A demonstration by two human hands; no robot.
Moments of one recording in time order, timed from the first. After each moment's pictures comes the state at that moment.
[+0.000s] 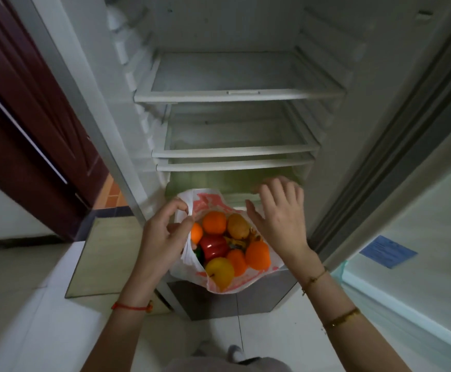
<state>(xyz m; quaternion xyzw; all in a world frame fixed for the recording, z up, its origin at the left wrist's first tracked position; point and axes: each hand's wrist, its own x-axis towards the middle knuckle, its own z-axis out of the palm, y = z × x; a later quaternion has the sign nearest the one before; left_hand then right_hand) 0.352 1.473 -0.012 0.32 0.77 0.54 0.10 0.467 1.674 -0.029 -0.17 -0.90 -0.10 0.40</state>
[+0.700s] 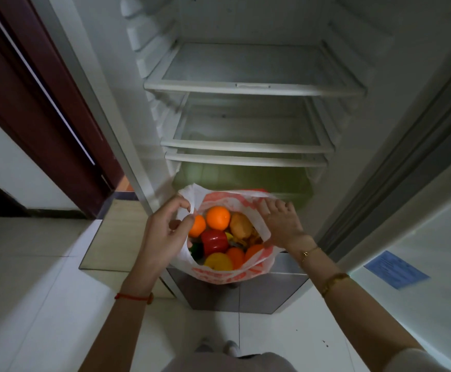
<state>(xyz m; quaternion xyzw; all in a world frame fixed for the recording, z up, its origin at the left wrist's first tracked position) 0.376 1.485 -0.020 0.26 0.80 0.54 0.07 0.453 1.746 -0.098 -0.13 -0.98 -0.11 -0.13</state>
